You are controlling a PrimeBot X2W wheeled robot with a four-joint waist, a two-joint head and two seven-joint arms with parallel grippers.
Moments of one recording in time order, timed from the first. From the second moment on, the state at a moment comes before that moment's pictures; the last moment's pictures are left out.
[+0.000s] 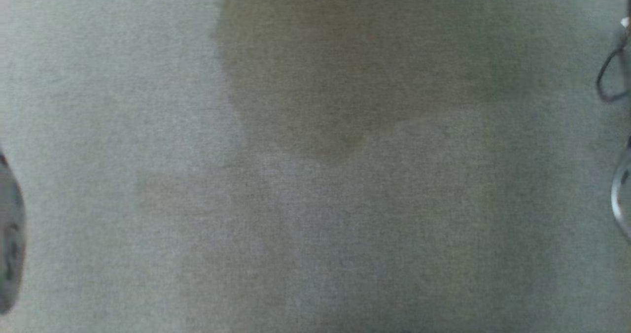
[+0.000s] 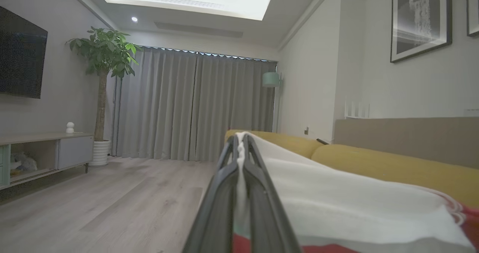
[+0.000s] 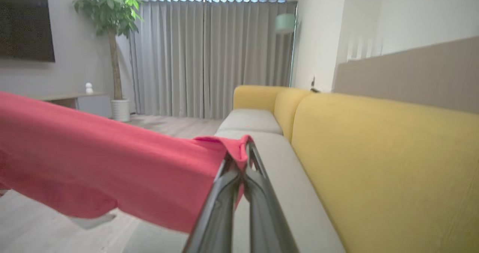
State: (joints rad) left arm -1.44 0.29 -0.17 0.78 -0.47 -0.10 -0.17; right arm -1.37 -0.16 -0.04 0.92 -0.02 0.13 -0.18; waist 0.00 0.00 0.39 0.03
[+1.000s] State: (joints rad) left arm -0.46 0.52 -0.70 0.49 -0.62 -0.13 0.02; right arm -0.76 -0.31 0.49 1.15 0.35 0.13 0.16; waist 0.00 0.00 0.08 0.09
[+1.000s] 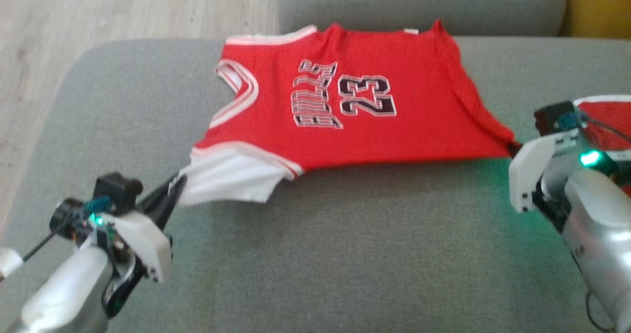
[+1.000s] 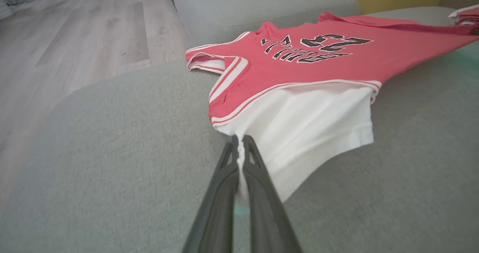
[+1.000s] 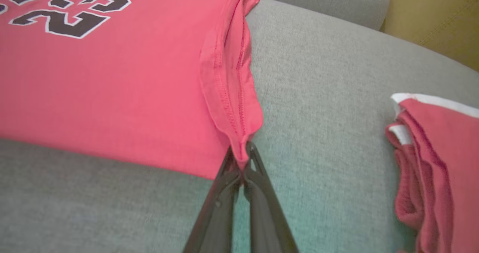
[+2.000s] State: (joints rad) left arm -0.48 0.64 -0.71 0.26 -0.67 -0.06 0.29; right arm -0.66 -0.47 0.54 0.72 0.69 0.13 0.36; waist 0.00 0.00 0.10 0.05
